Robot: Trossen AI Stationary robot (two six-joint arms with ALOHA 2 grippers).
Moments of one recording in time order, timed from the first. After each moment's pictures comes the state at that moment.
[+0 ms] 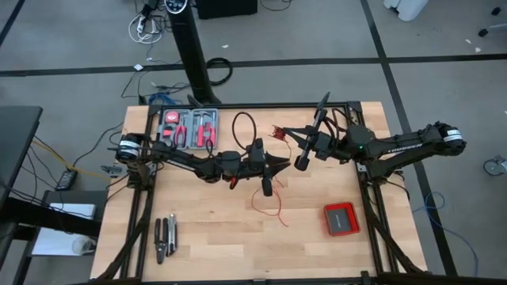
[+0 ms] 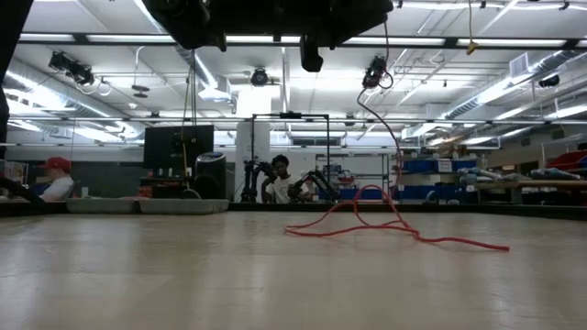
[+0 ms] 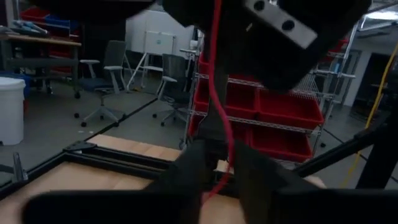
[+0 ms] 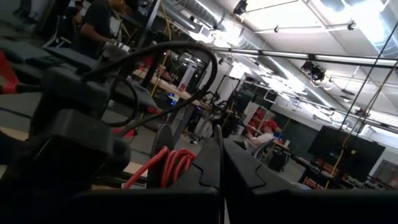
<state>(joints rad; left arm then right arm) -0.09 1.82 1.09 0.89 -0.24 -0.13 0.08 1.06 0.74 0.60 0.38 -0.59</state>
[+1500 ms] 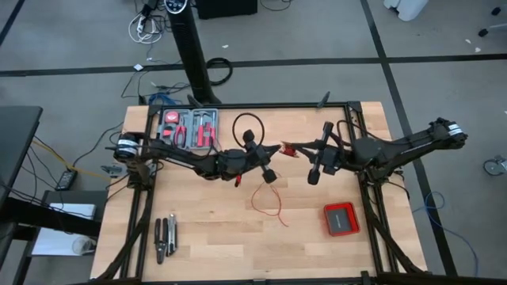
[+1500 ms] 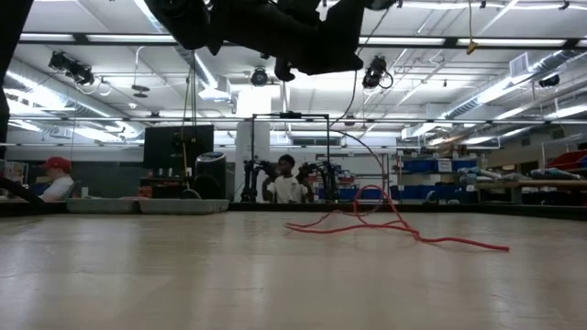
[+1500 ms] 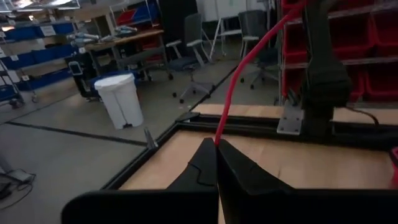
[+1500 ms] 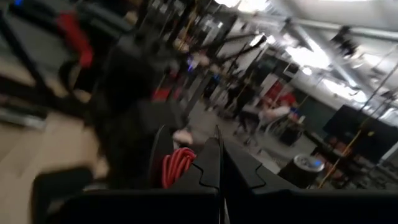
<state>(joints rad) -0.06 1.81 1.09 0.70 -0.56 0.13 0.28 0.94 0.74 0.28 0.58 -0.58</state>
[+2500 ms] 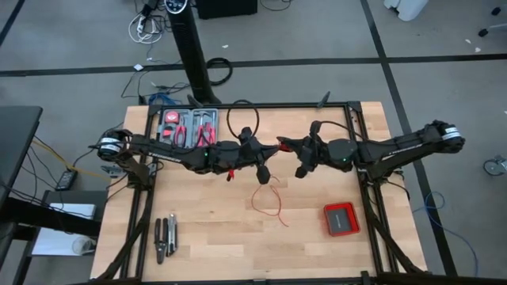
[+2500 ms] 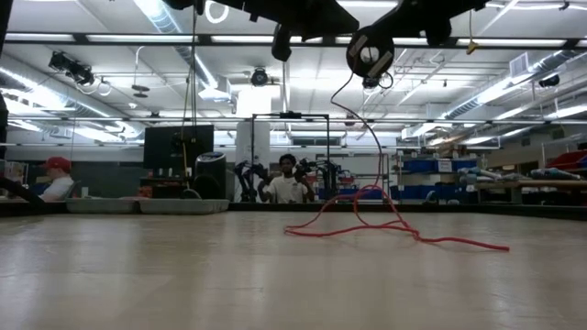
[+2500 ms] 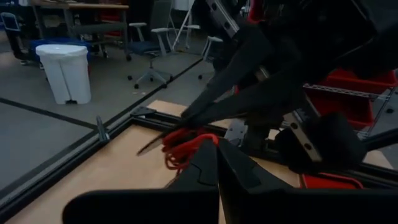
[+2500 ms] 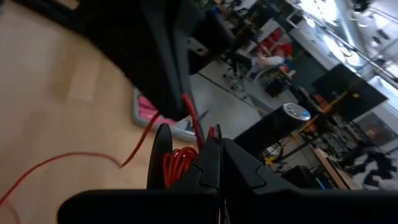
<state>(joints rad) -0.07 1.65 1.14 0.43 -0.39 -0.14 0.15 1.07 0.75 0.12 0.64 -0.60</state>
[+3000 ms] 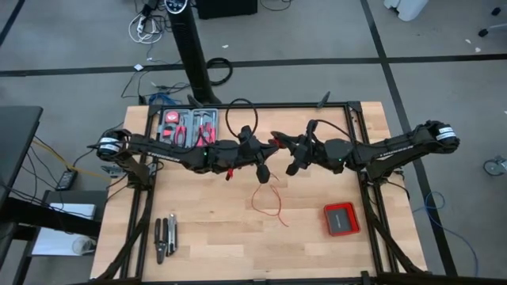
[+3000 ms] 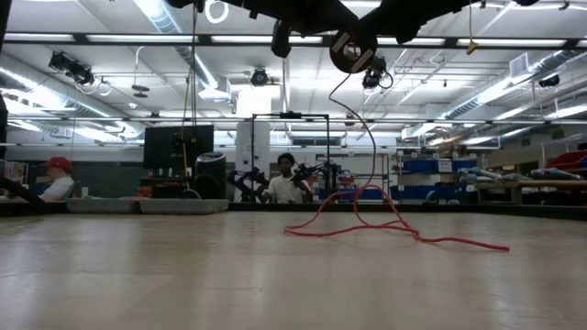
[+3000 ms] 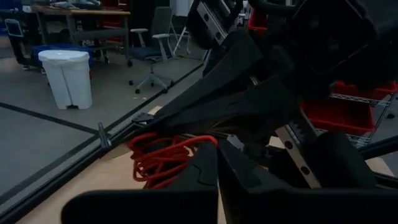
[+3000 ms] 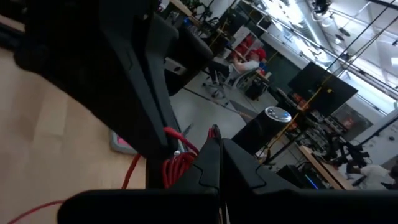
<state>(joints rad) -0.07 1.64 1.14 0.44 -0.39 -0.13 0.13 1.17 0.74 0.37 0.69 -0.60</state>
